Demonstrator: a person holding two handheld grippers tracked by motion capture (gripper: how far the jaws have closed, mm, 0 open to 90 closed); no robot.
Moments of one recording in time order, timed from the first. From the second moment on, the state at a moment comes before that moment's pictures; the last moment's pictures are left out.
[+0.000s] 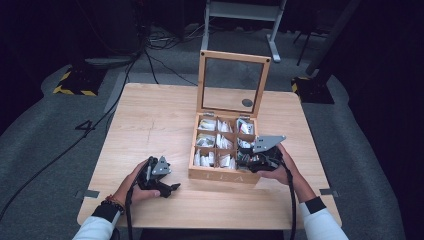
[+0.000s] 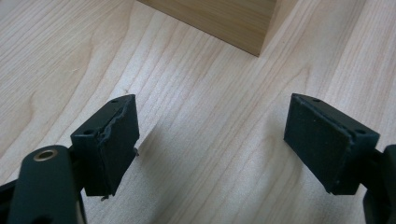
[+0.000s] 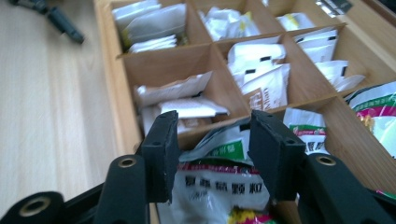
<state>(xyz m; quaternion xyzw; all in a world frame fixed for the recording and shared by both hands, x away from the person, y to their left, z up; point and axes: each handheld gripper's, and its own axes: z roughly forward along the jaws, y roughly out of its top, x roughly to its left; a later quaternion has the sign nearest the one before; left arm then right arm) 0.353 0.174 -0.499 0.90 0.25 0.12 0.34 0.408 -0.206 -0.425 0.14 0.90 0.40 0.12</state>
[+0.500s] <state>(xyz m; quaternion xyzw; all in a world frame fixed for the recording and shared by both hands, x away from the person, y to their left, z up) 0.354 0.174 -0.500 0.90 0.25 0.11 0.34 0.405 -0.205 -0.420 0.06 0.95 0.28 0.15</state>
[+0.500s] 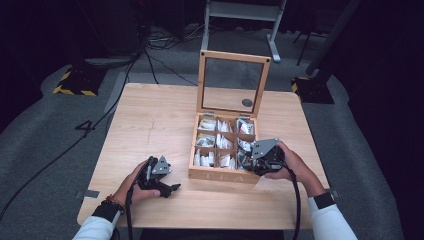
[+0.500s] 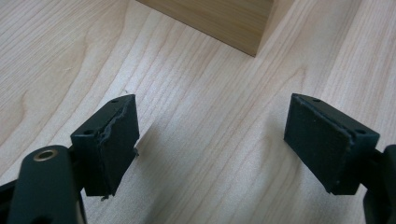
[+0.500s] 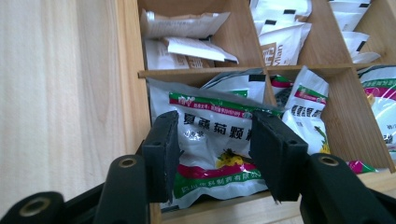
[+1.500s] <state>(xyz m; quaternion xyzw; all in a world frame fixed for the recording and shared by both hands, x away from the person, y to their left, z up) 0.357 0.174 -0.501 0.90 0.25 0.09 0.35 0.423 -0.204 -0.406 0.01 0.95 0.28 0.13</state>
